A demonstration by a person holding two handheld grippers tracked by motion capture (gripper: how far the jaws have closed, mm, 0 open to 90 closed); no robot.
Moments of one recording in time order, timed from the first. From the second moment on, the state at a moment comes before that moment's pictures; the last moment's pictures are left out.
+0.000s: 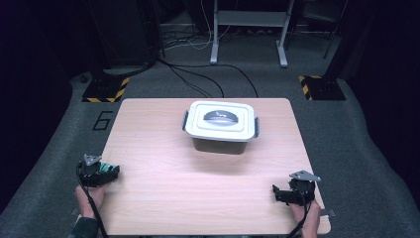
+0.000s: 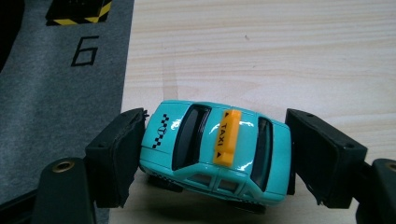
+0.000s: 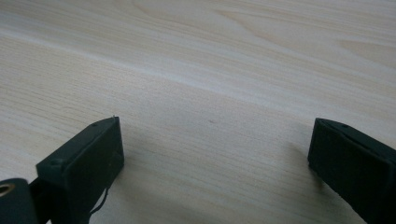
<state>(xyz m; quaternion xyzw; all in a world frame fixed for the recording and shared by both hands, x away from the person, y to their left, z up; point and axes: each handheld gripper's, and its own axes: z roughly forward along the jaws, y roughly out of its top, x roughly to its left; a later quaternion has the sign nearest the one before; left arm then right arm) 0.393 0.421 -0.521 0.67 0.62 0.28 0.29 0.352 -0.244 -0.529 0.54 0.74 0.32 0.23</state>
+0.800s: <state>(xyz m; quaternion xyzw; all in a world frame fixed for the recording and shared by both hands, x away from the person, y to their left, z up) 0.388 0.426 -0.527 0.66 0.63 0.28 0.31 0.352 -0.244 -0.529 0.54 0.74 0.32 0.23</state>
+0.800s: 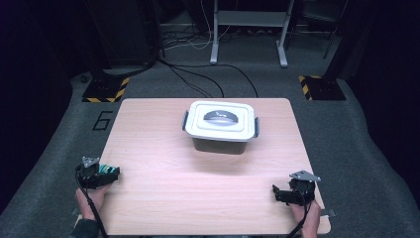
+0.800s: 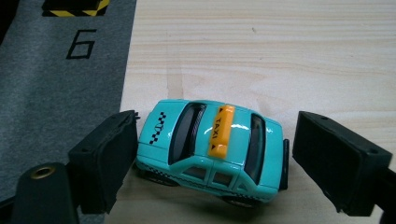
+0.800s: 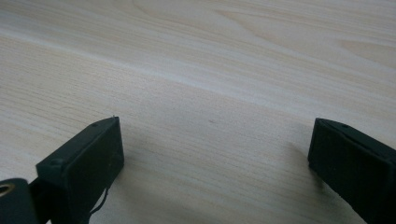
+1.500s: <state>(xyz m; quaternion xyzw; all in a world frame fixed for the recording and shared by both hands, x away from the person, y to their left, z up) 0.347 0.401 -0.506 0.68 0.59 0.28 0.34 0.352 -0.244 -0.529 0.54 0.74 0.32 0.23</state>
